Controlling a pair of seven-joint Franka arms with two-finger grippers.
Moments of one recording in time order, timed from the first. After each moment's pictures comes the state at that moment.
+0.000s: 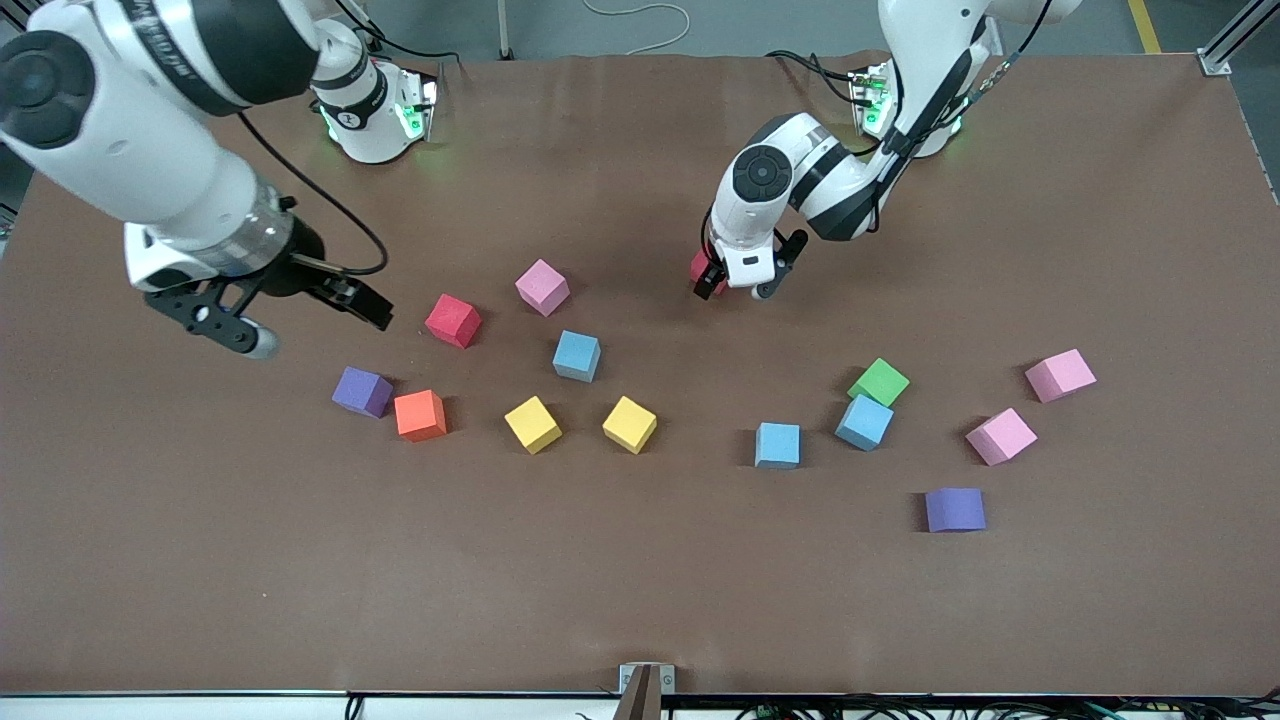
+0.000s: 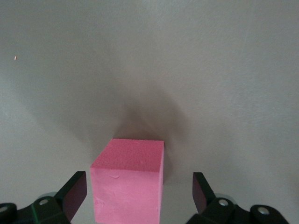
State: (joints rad) left arm -0.31 0.36 -0.50 -2.26 0.03 2.49 -1.79; right arm 0.40 0.16 -0.05 -1.53 0.08 1.66 0.86
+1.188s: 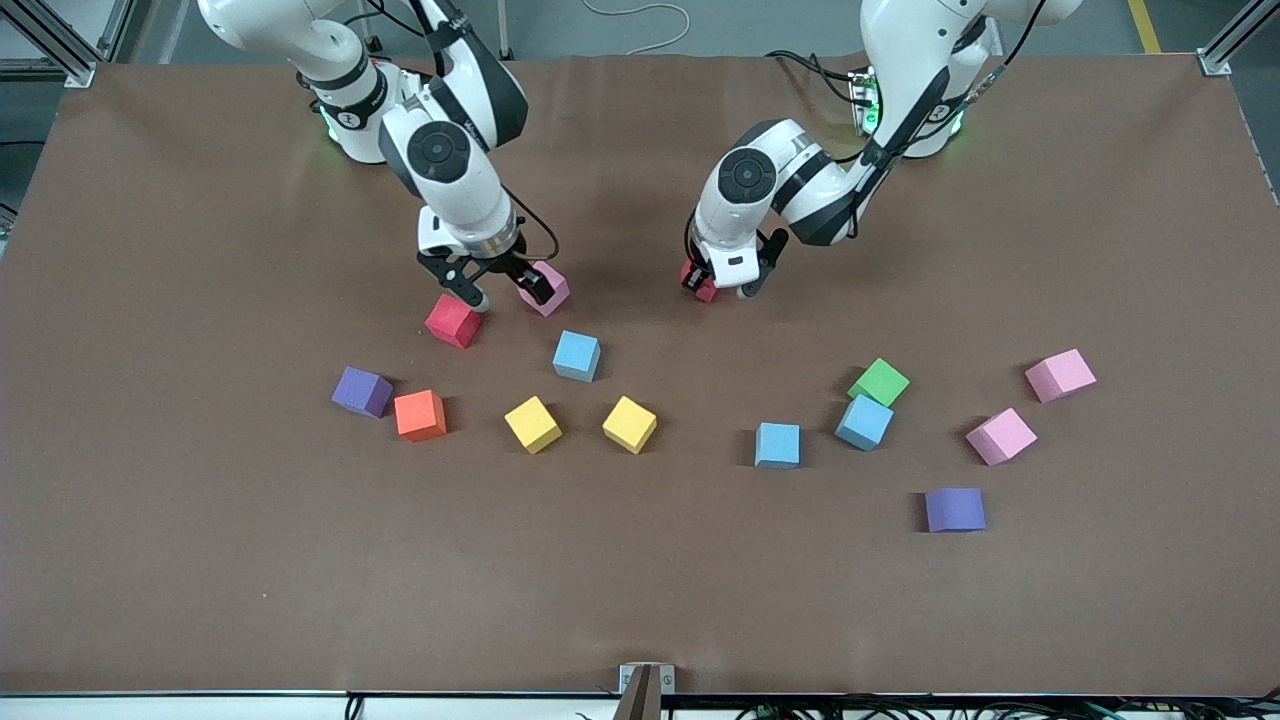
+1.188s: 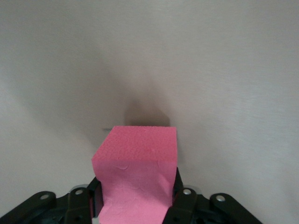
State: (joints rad) left arm -0.35 0.41 -0.50 -2.20 0.03 2.56 -1.89; right arm 0.74 0.13 -0.05 -2.33 0.12 2.47 1.31
